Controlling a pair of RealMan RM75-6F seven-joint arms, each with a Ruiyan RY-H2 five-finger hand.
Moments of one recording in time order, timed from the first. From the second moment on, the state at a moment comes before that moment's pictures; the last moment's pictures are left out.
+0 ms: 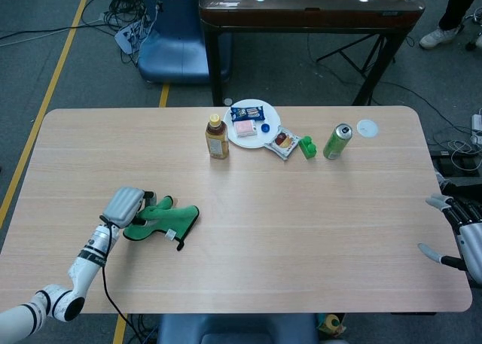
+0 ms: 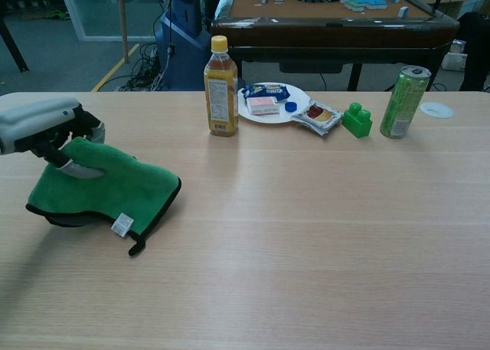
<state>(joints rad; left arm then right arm) -0.59 -1.54 -0.16 -1.18 1.43 1.00 -0.13 0.06 -0.93 0.04 -1.64 -1.60 1.56 0.11</state>
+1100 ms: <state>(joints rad) -0.81 -1.90 -0.22 -0.54 1.34 0.93 -0.03 0.03 -0.92 0.04 -1.64 -1.59 1.58 0.11</state>
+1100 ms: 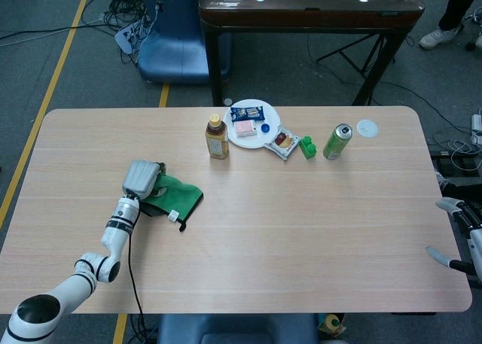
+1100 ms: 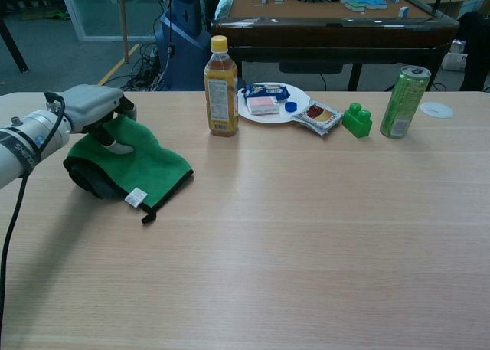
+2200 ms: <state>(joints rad) -0.77 -1.72 -0.09 -1.08 1.42 0.87 -0.07 0.03 -0.92 0.04 -1.64 -1.59 1.57 0.10</state>
